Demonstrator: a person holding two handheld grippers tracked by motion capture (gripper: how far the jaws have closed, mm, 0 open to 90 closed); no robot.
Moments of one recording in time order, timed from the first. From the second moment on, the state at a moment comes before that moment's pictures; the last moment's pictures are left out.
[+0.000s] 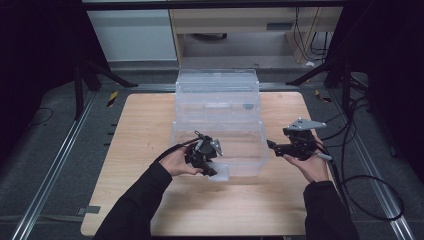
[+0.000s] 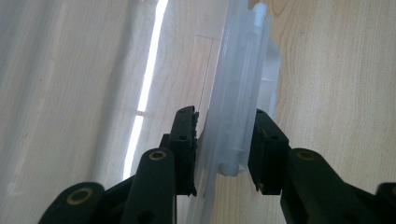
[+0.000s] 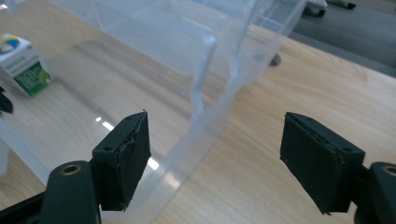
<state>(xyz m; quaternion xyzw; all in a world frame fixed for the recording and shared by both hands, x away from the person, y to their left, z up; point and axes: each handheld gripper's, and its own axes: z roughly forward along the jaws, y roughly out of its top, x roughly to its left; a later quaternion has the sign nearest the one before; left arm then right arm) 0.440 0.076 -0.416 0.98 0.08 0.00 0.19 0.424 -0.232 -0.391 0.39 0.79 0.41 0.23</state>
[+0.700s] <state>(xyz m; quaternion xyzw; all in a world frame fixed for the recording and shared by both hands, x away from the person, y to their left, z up) 0.438 0.076 -0.416 0.98 0.06 0.00 0.19 0.469 -0.178 -0.338 0.30 0.82 0.44 0.23</state>
